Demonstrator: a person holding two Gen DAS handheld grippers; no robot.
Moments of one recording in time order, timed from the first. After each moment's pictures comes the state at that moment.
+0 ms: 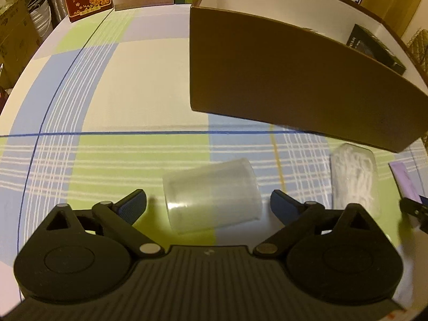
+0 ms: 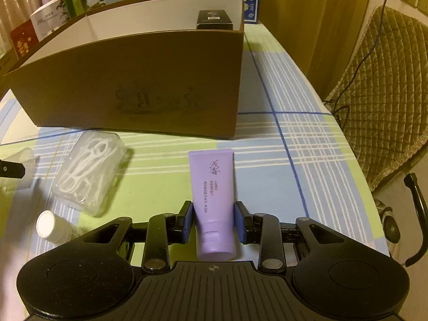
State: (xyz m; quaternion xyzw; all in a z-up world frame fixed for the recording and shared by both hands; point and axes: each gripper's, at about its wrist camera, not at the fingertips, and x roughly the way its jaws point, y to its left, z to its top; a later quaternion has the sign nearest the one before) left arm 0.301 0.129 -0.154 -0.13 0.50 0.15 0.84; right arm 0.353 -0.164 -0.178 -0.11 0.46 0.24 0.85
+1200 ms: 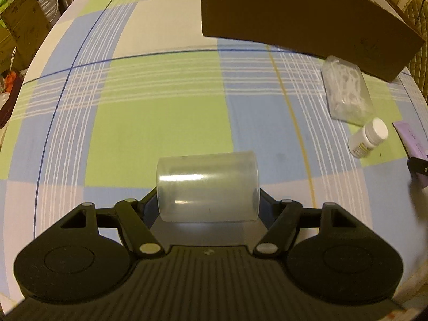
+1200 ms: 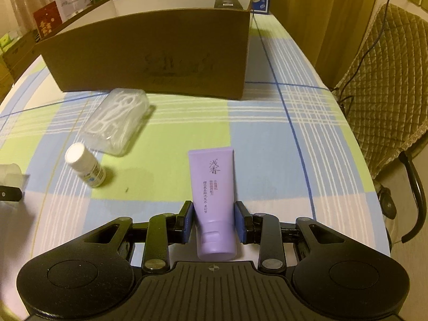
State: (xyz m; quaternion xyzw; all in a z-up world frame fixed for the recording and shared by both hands) left arm 0.210 0.089 -0.153 -0.11 0.55 0.16 0.81; right arm 0.301 -0.192 -0.172 -0.13 0.47 0.26 0.83
